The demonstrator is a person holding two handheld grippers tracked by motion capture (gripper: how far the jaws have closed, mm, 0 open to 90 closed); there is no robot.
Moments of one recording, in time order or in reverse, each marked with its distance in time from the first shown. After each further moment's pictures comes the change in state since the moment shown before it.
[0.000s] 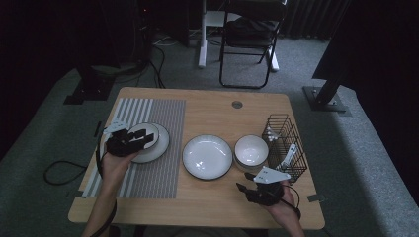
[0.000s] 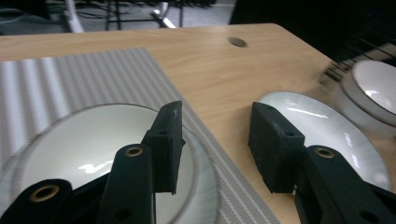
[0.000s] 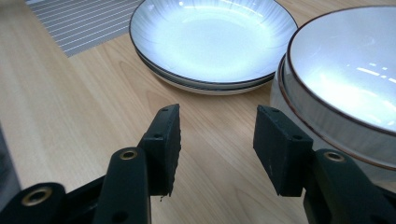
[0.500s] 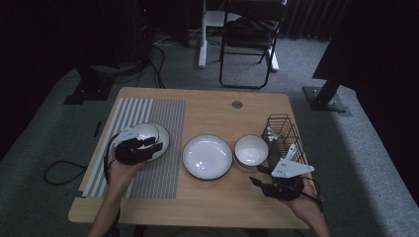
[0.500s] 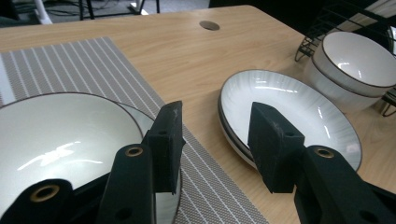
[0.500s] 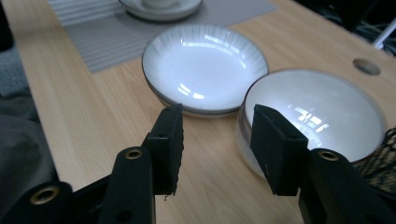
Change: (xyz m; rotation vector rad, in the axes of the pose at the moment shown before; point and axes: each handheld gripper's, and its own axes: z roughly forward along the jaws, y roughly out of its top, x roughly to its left) left arm -0.023 -0.011 0.007 0.036 -0.051 0.069; right arm -0.017 0.032 -0.058 -0.040 0.024 -0.089
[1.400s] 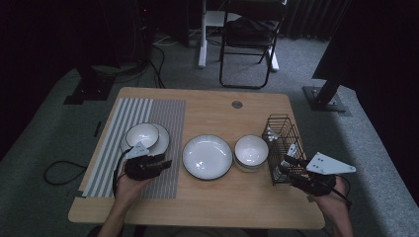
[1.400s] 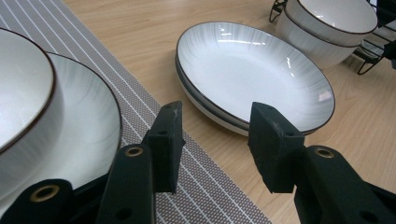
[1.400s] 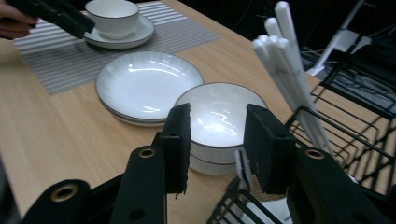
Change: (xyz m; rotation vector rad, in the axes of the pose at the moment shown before) left arm -0.026 -0.039 0.016 0.070 -0.081 0.017; right arm -0.037 -0.013 -0.055 -0.119 -0.143 0.023
